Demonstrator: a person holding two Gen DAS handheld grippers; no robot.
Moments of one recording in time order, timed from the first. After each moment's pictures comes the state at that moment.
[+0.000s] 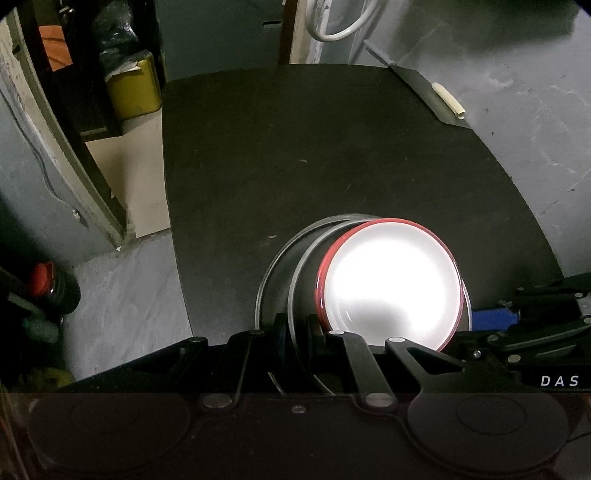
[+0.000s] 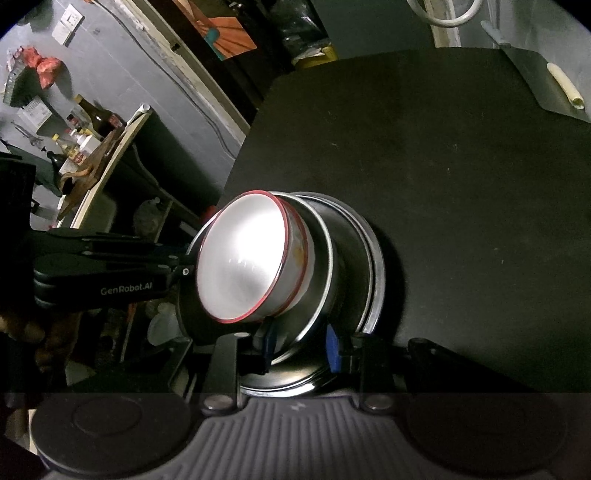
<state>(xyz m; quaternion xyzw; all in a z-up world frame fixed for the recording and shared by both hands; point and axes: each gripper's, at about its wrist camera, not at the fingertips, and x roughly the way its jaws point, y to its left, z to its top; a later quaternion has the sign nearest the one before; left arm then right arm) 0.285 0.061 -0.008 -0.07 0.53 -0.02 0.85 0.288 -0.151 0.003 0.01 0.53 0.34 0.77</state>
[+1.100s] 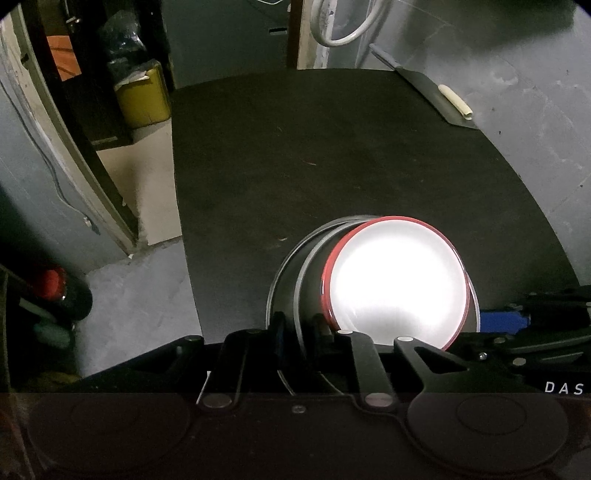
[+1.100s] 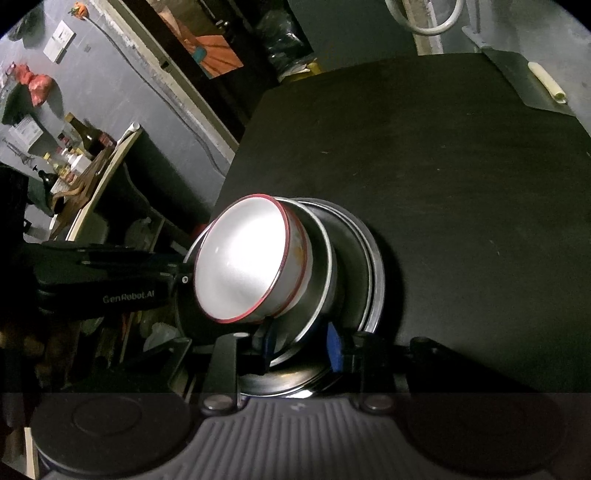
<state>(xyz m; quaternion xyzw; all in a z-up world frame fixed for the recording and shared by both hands) 0.283 0.056 -0.008 -0.05 0.52 0.00 0.86 0.274 -0.155 -0.004 0.03 0.51 0.32 0.80</state>
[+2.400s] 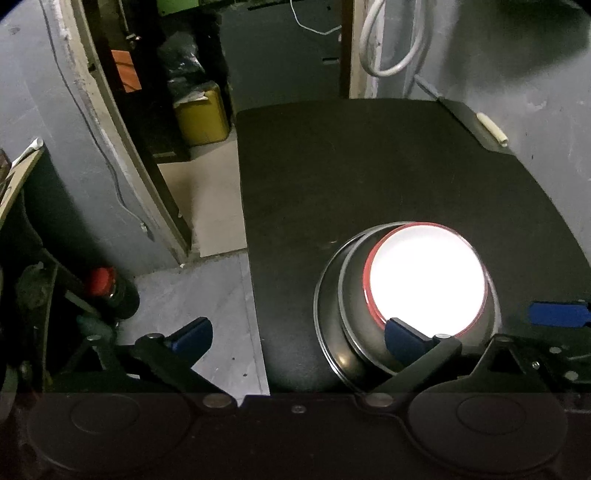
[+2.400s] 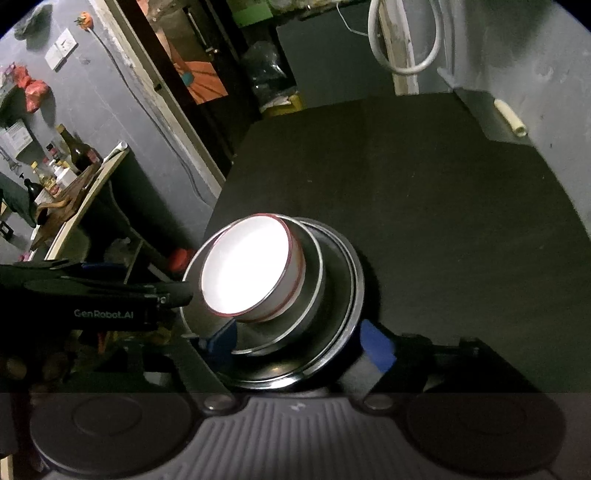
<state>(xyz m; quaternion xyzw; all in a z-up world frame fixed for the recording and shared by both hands) 0.244 0.050 0.011 -0.04 0.47 0.09 0.88 0.233 -0.168 0.024 0.01 0.46 0.28 0.84</state>
